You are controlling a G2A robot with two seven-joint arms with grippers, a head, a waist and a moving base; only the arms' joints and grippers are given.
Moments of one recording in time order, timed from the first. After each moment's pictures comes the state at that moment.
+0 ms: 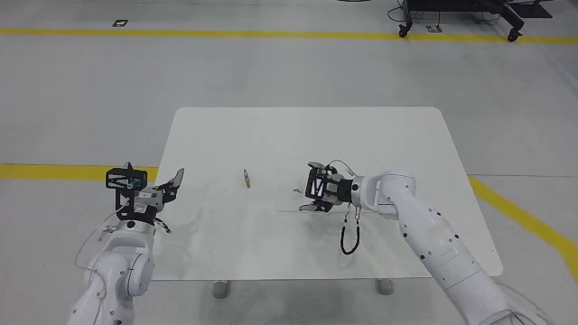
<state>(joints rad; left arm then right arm) 1.73 -1.15 -1.60 -1.80 1.33 0.00 0.00 -1.10 -1.20 1.01 -1.34 -1.50 -0.86 0.16</state>
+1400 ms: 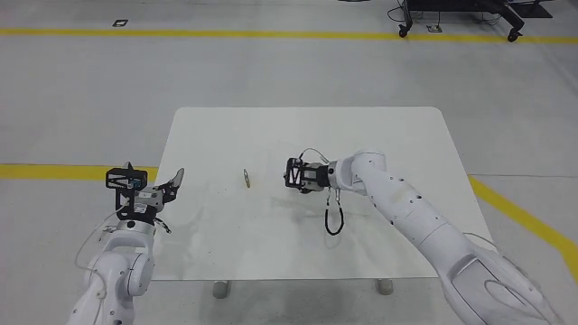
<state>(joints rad) 1.73 -1.15 -1.60 -1.80 1.33 0.00 0.00 -0.82 -1.29 0.75 -0.97 -1.58 -0.81 -0.09</state>
